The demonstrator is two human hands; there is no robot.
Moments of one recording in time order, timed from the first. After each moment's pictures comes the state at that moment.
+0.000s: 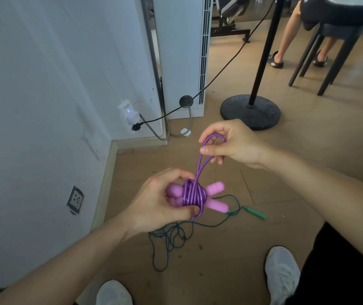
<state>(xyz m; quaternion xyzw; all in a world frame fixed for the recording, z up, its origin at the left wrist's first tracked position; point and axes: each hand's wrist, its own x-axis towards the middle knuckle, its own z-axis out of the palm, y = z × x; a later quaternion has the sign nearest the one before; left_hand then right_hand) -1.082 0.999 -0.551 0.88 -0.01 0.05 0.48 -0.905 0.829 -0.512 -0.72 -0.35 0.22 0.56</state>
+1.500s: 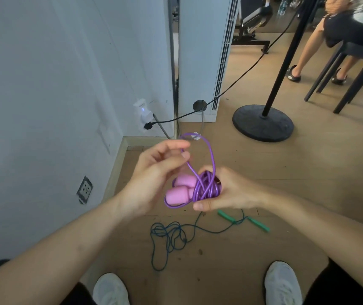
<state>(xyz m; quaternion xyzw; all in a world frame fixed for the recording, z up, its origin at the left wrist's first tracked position) -1.070 1.006 -0.515 0.61 0.09 0.15 0.77 -0.957 0.837 -0.537 -0.77 -0.47 0.27 0.35</state>
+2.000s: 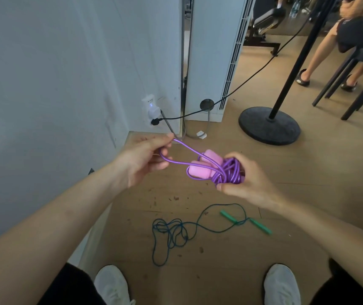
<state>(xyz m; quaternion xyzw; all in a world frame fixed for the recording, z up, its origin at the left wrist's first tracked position) -1.067 1.055 -0.496 0.63 0.29 0.09 0.72 -0.951 0.824 -0.547 -0.80 -0.38 0.17 0.44</state>
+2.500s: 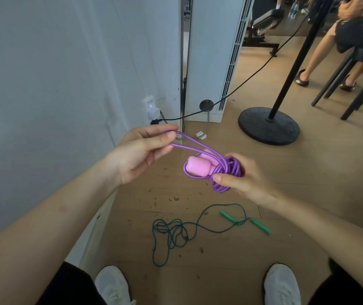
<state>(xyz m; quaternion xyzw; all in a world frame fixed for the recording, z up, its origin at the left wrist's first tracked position) -1.070 1.059 -0.489 0.58 0.15 0.09 0.80 -0.960 0.829 -0.535 -0.76 -0.35 0.19 0.51</state>
